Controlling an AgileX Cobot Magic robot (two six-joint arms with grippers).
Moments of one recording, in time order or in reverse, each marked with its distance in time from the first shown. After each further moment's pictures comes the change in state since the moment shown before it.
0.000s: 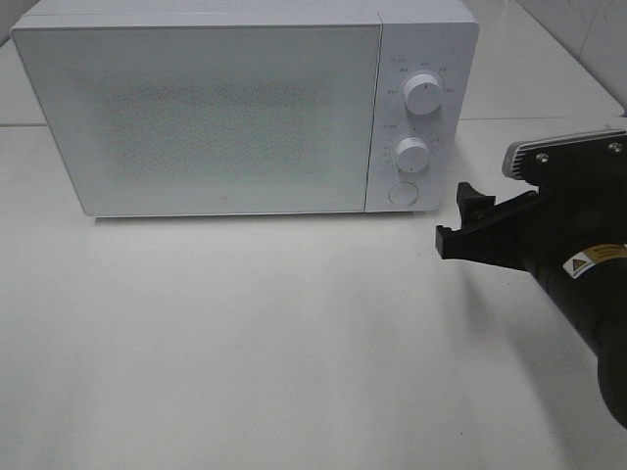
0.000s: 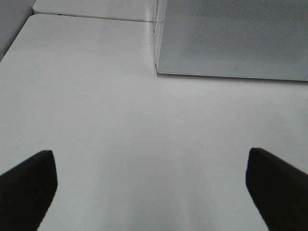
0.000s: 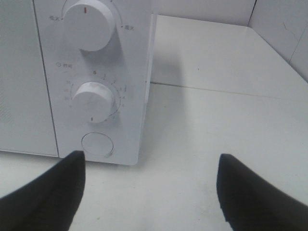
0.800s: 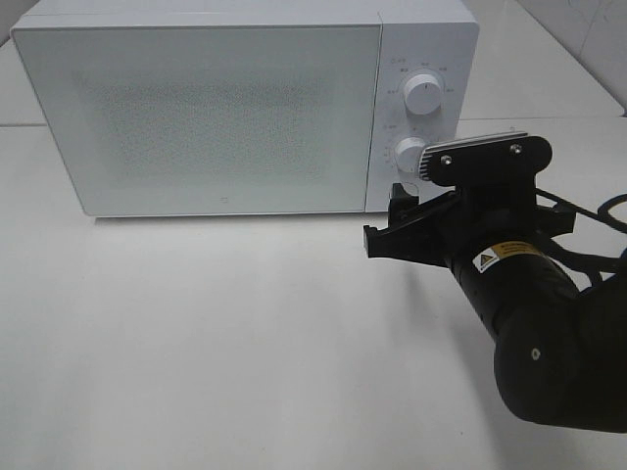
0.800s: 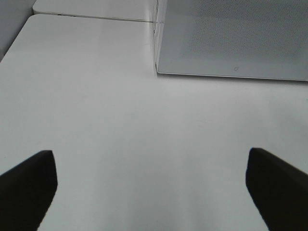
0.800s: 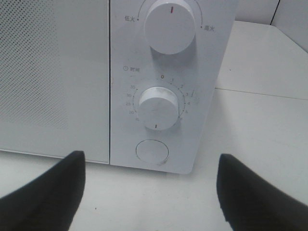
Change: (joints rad) left arm 0.000 0.000 0.000 0.000 -0.001 0.000; right arm 0.161 0.133 -0.164 0.146 -0.006 -0.049
